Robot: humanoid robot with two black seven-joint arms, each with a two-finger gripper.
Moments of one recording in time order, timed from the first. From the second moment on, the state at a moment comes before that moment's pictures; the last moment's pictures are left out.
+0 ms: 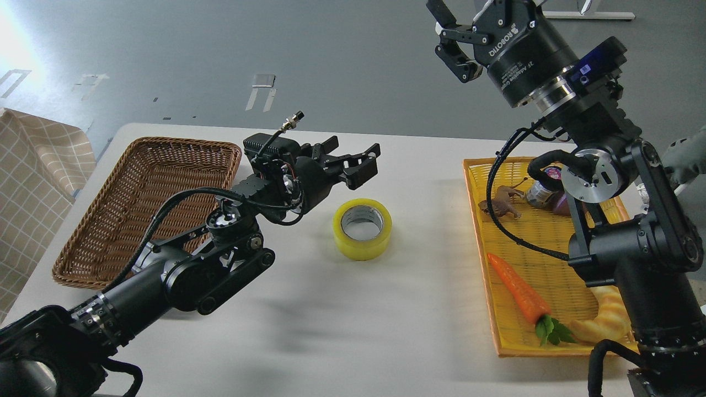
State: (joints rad) left arm -0.61 0.15 -0.75 -1.14 2.05 0.01 0.01; right arm 0.65 0.00 1.35 1.40 -0.81 0.29 -0.08
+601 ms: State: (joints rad) left arm -0.59 0.18 -0.59 -1.12 2.14 0.01 0.02; right arm 0.63 0.00 1.39 1.40 -0.81 0.29 -0.08
